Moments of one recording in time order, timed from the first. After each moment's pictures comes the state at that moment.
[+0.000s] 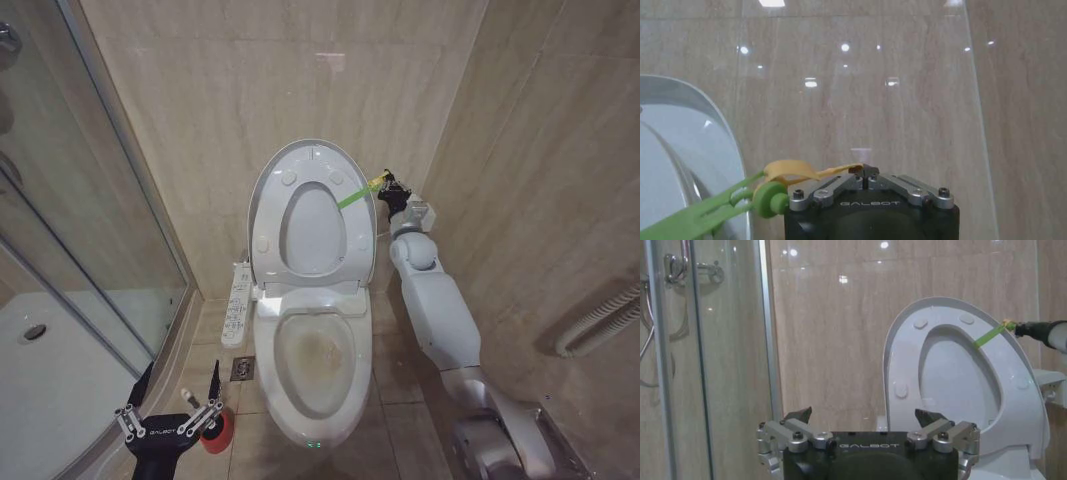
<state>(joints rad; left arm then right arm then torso) 2.10 -1.47 -0.51 -2.46 0.06 -0.33 -0.16 -0.39 1.38 0.41 1.31 0.25 -0.01 0.07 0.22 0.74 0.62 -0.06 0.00</state>
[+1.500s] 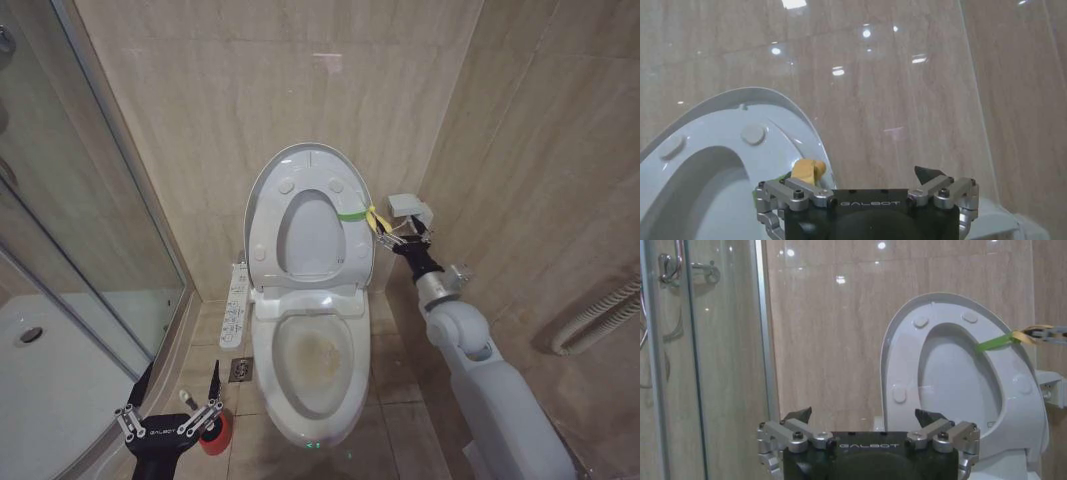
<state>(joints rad) 2.10 -1.47 -0.51 -2.46 0.06 -0.33 -0.16 -0.83 1.22 0.41 1.83 0.51 -0.10 0.08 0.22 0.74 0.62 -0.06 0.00</state>
